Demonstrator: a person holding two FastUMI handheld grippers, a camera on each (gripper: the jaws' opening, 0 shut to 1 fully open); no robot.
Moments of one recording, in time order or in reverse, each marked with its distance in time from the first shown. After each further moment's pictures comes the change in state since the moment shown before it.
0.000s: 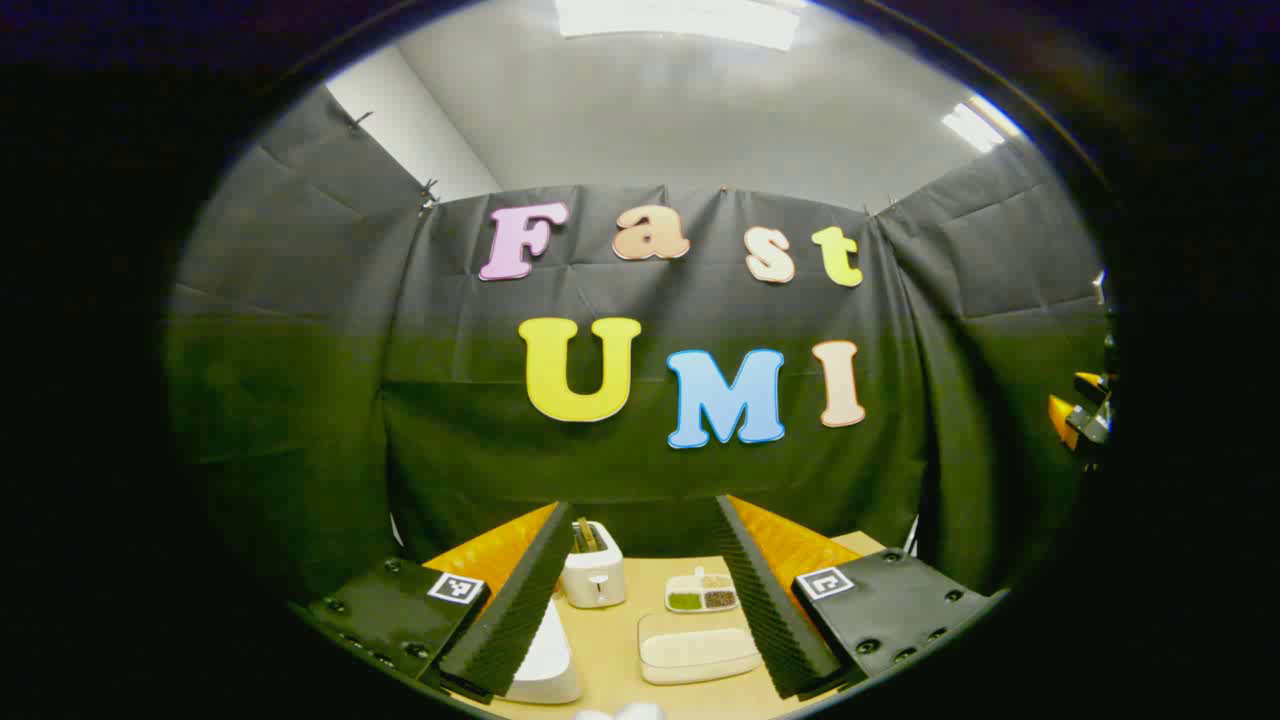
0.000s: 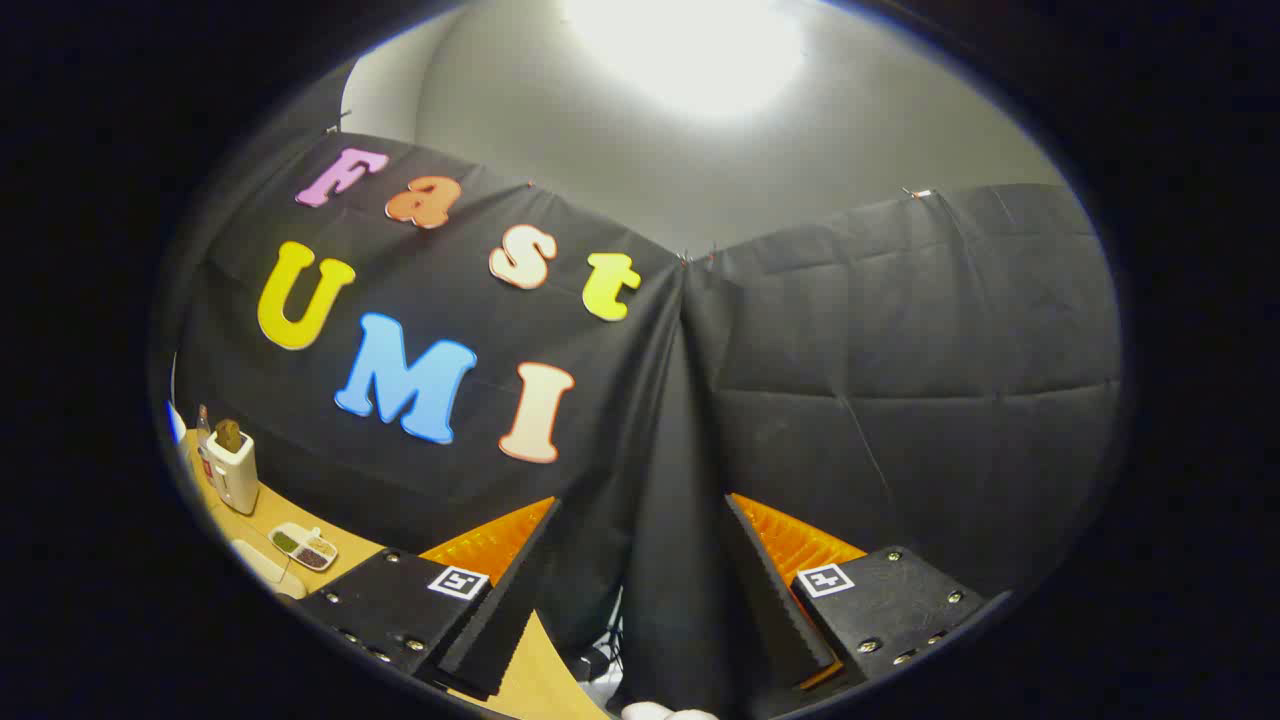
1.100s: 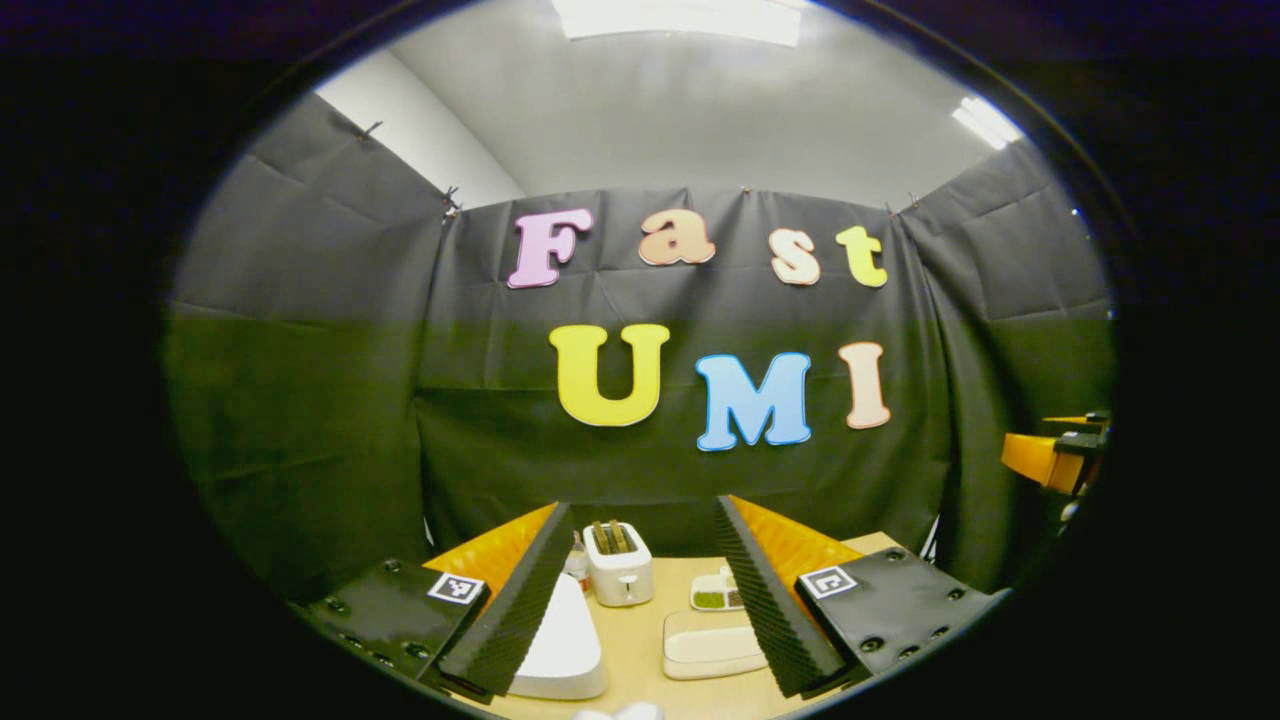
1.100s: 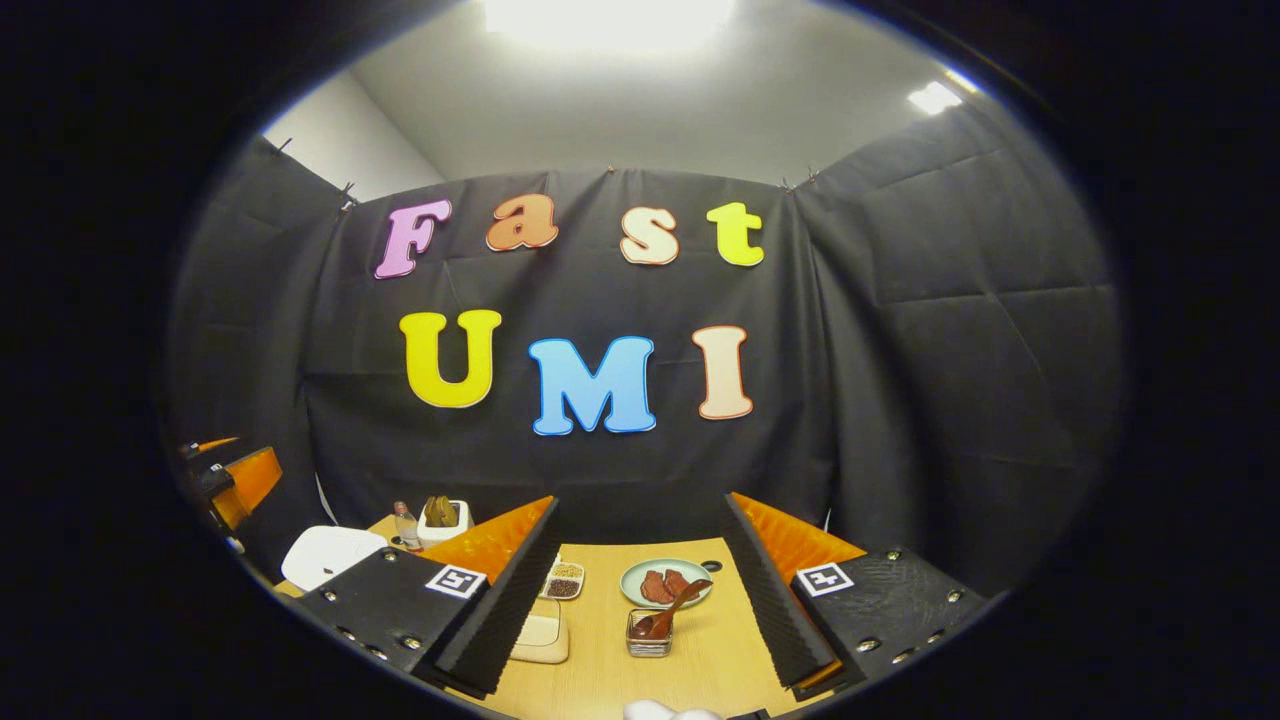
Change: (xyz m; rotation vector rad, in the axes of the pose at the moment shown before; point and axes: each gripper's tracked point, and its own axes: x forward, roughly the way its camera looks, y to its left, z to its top) left arm -0.019 0.037 0.029 0.007 0.023 0.086; right arm -0.093 0.209 0.089 0.304 0.194 0.411
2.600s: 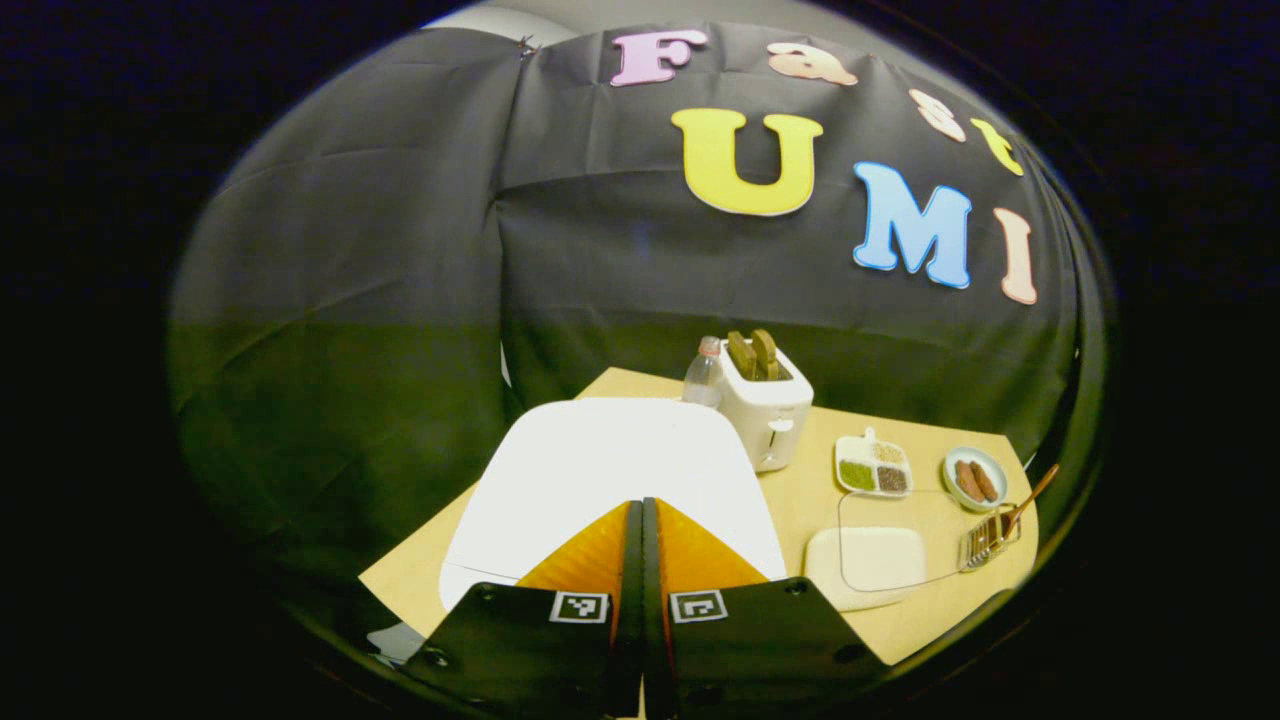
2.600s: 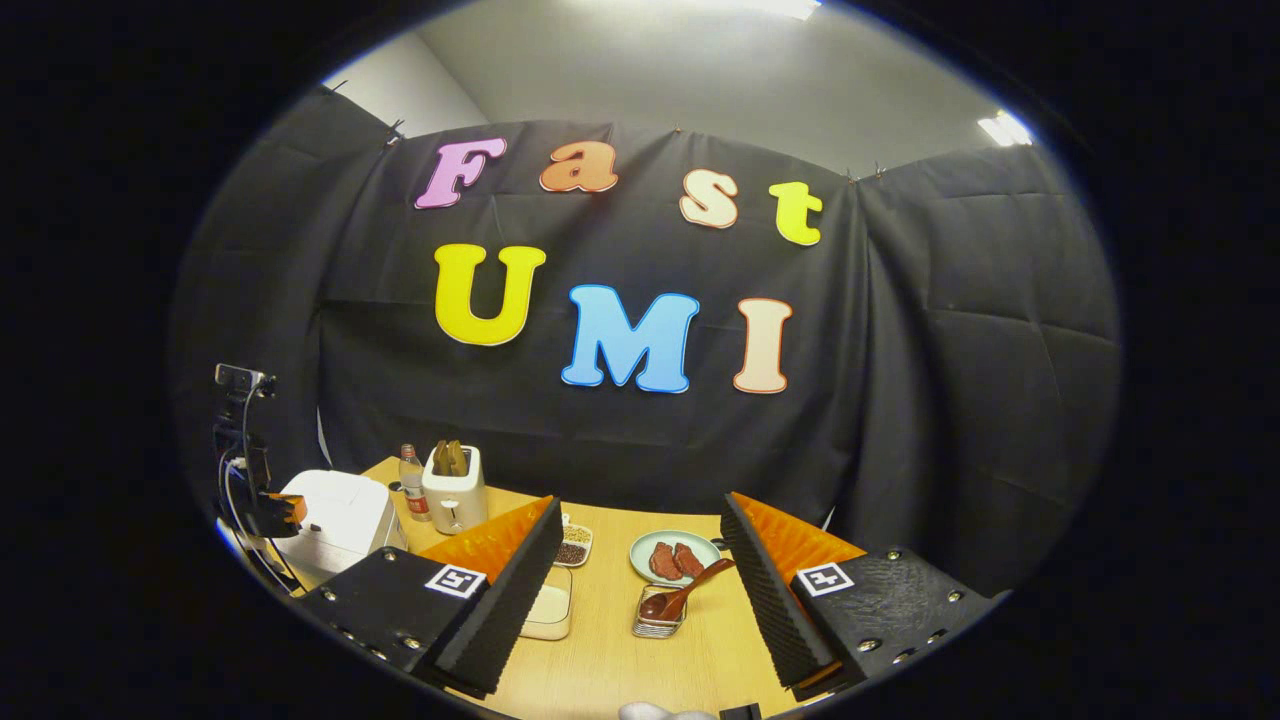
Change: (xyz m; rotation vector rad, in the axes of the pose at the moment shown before) left arm 0.091 0.164 -0.281 -0.080 0.583 0.273; right arm 0.017 0.066 -0.036 -0.151 0.137 0.035
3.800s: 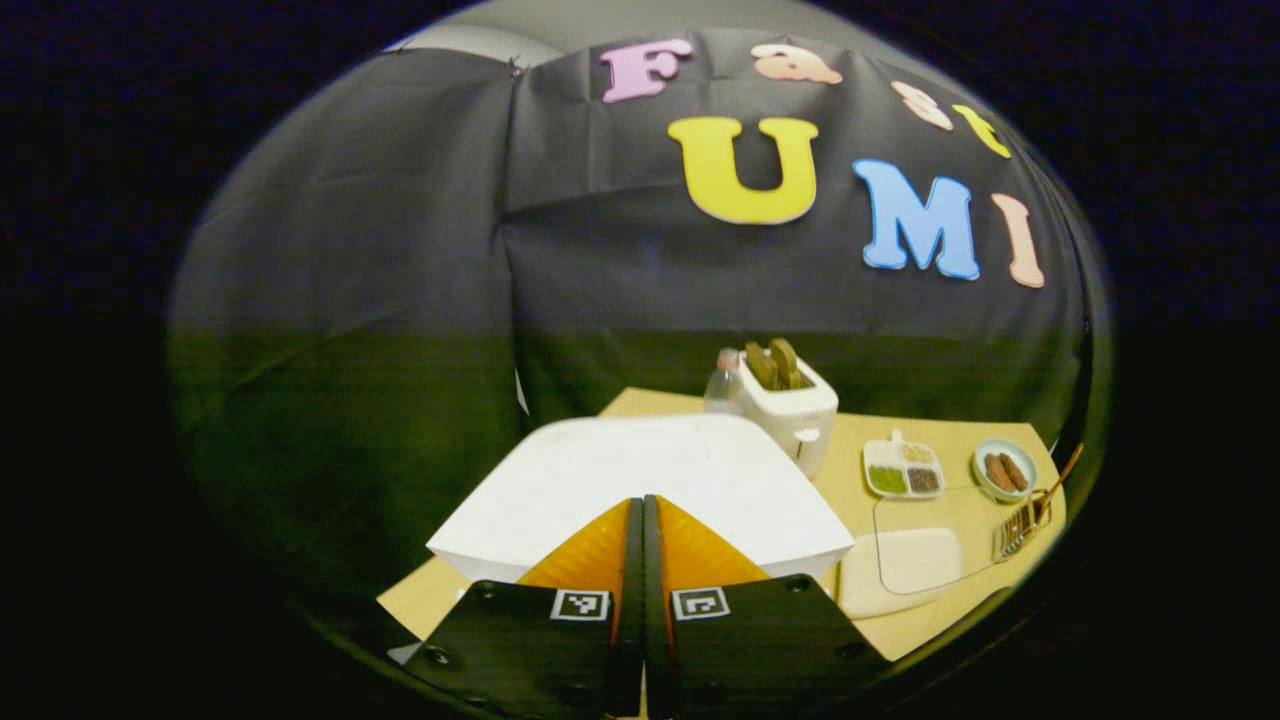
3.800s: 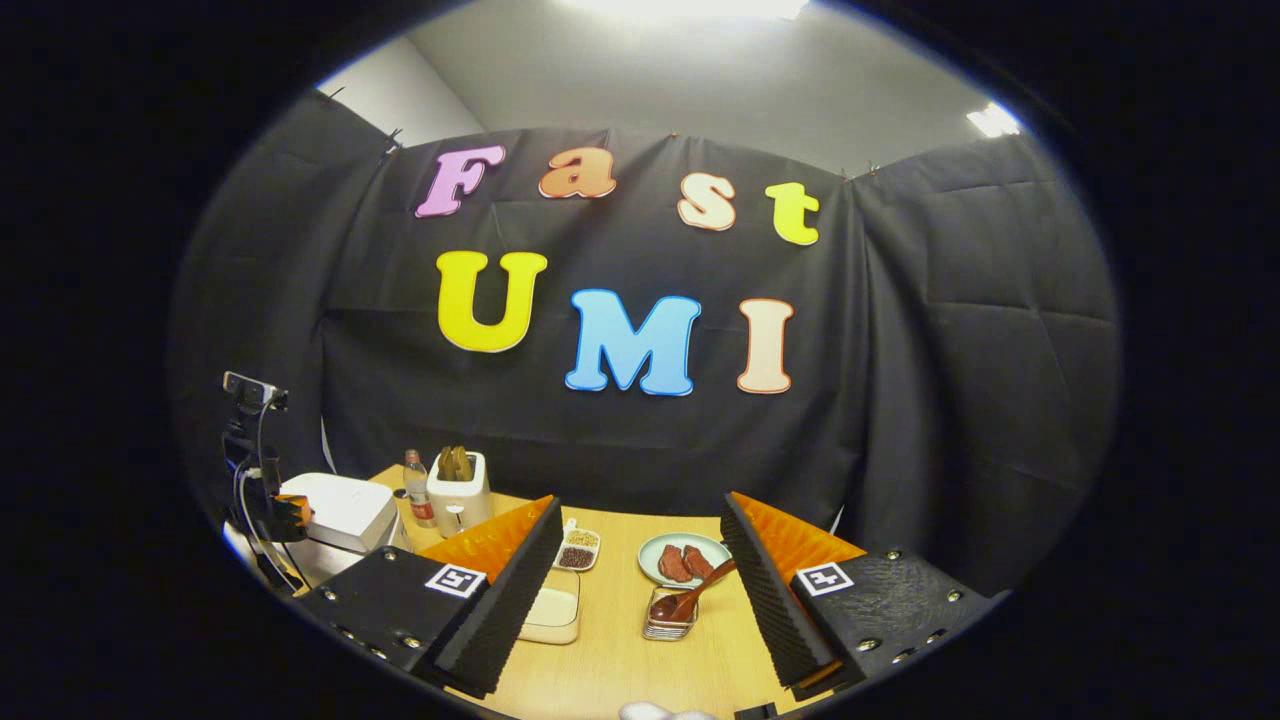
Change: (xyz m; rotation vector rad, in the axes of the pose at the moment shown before) left arm -0.001 0.010 0.067 0.100 -0.265 0.080; right arm -0.003 0.001 -0.002 0.064 -0.074 0.007
